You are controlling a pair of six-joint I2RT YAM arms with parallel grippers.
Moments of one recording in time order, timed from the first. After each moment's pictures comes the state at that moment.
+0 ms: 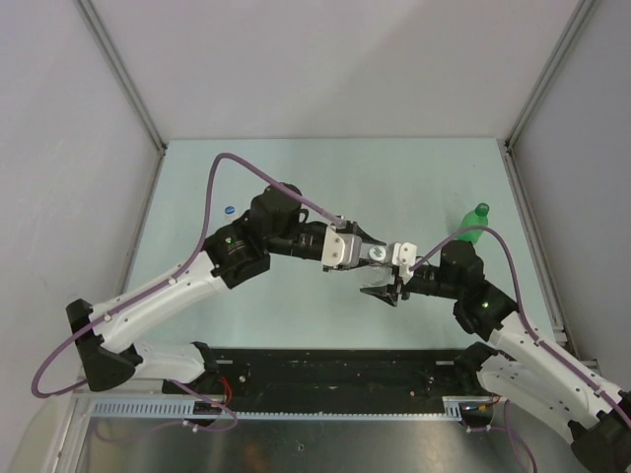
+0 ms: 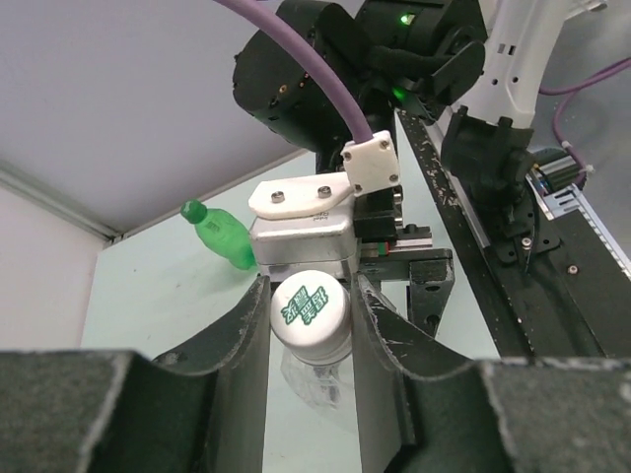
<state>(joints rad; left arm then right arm) -1.00 1.28 1.32 -0.24 0.68 0.55 0.64 0.73 0.57 -0.04 -0.65 -0.36</state>
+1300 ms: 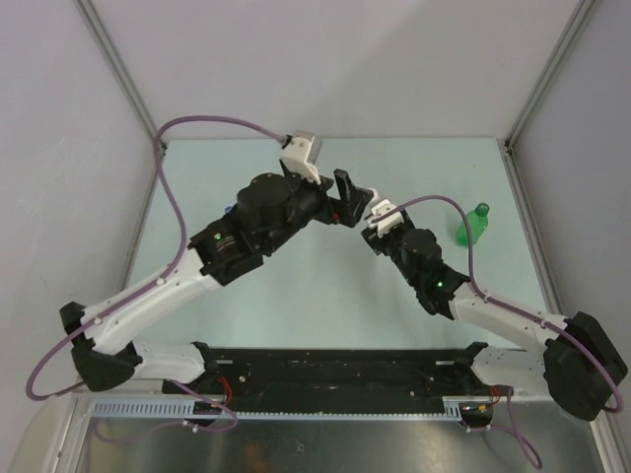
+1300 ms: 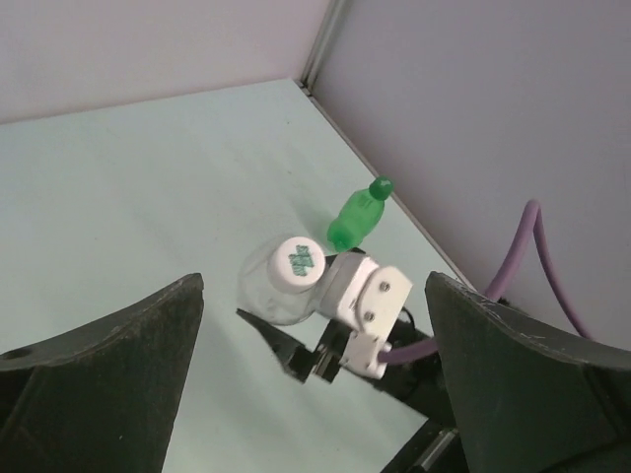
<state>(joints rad) -1.00 1.23 1.41 -0.25 -0.29 -0.39 0.72 1.12 0.59 0.40 0.30 -0.33</state>
